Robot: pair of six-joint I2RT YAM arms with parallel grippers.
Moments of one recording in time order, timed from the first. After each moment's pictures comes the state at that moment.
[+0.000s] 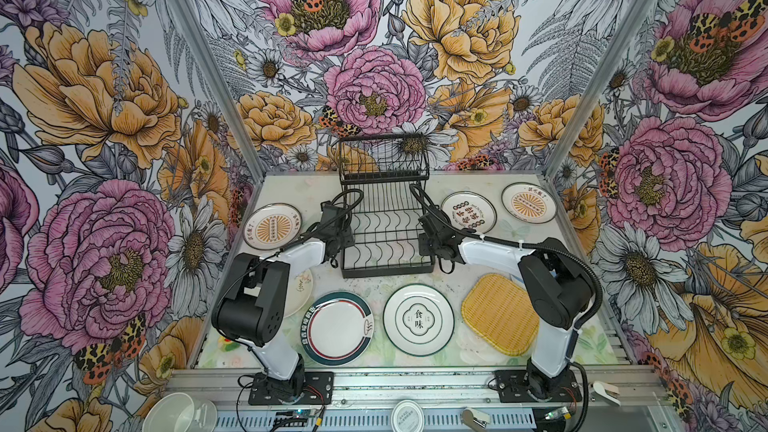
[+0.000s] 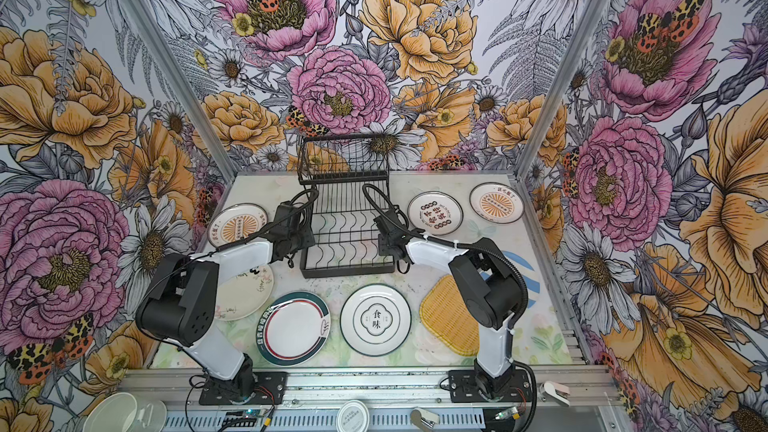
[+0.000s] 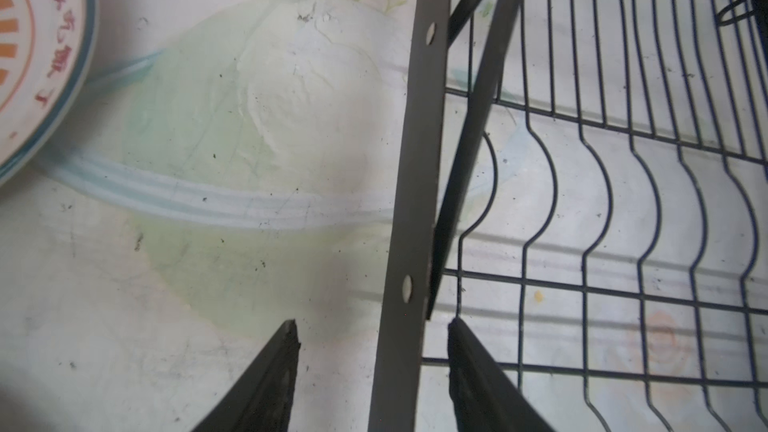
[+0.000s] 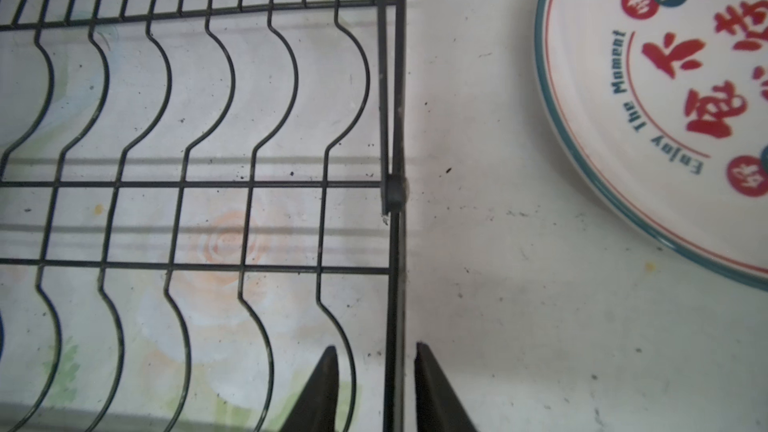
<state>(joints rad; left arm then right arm) -0.27 1.65 0.93 -0.14 -0.18 -0.48 0.62 1.86 1.18 -0.28 0.20 0.48</state>
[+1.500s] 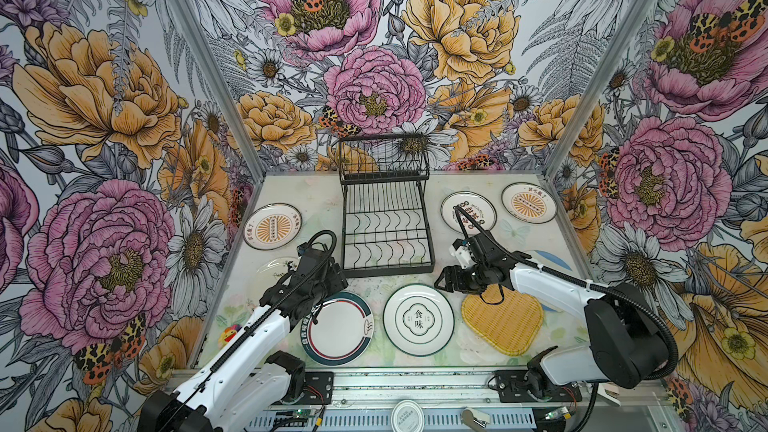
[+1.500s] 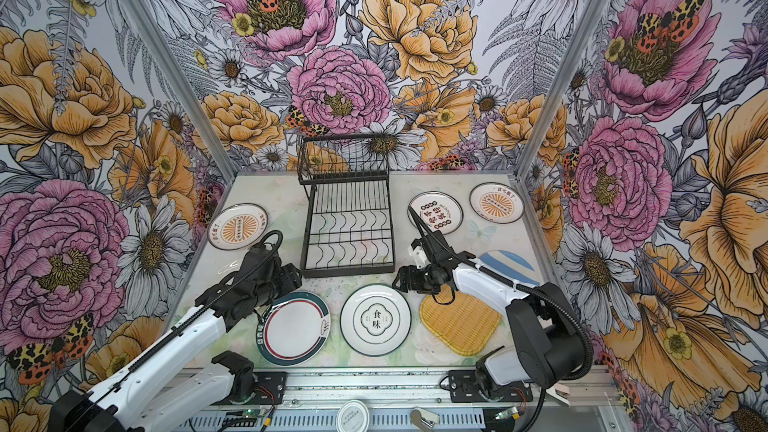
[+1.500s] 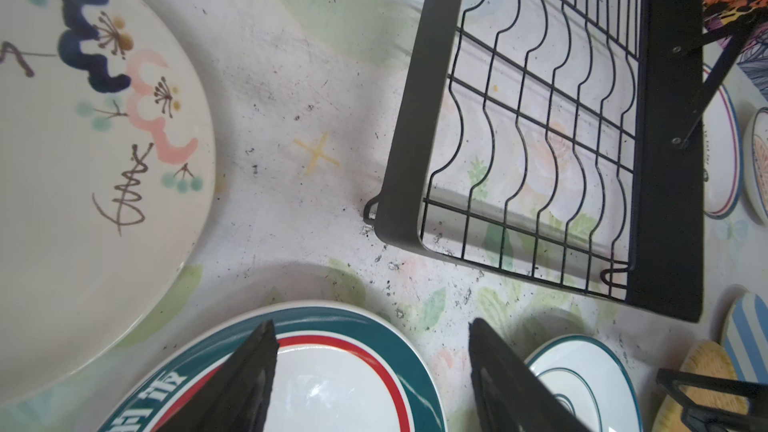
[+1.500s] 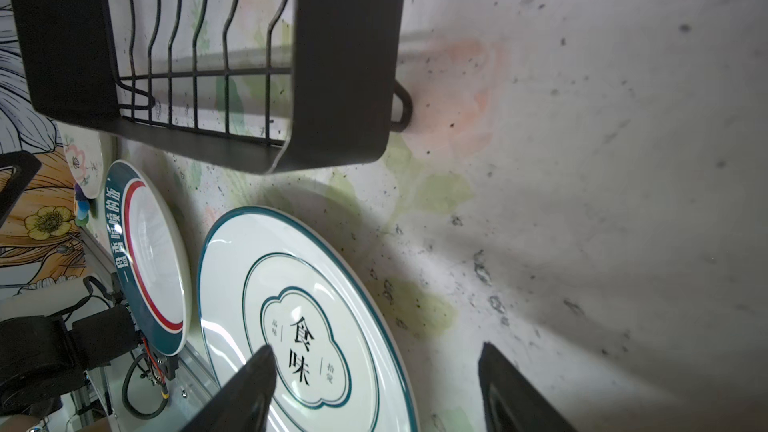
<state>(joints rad) -0.41 0.89 0.56 -0.56 -0.11 -0.80 0.45 1.44 0.75 -0.45 -0.50 0.43</state>
